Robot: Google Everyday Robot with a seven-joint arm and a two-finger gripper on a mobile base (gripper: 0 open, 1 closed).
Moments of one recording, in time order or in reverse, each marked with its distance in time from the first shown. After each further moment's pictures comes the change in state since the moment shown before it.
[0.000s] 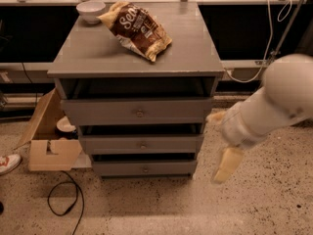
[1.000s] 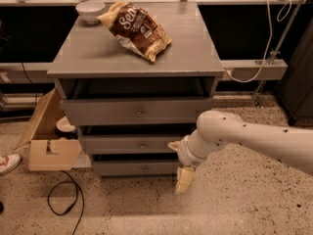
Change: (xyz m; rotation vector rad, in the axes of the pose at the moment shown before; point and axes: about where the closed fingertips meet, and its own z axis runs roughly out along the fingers) arm 0.001 -0.020 0.235 -0.130 -0.066 -0.144
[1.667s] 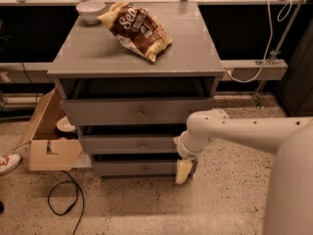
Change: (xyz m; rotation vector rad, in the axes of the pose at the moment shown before) arm 0.051 -0.054 0.039 0.063 0.160 0.071
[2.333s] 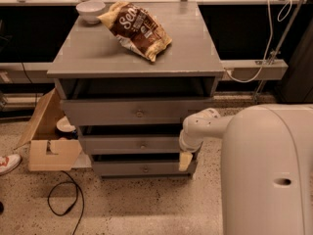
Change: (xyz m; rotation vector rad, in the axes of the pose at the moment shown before) arm 0.050 -0.078 0.050 0.152 0.138 0.068
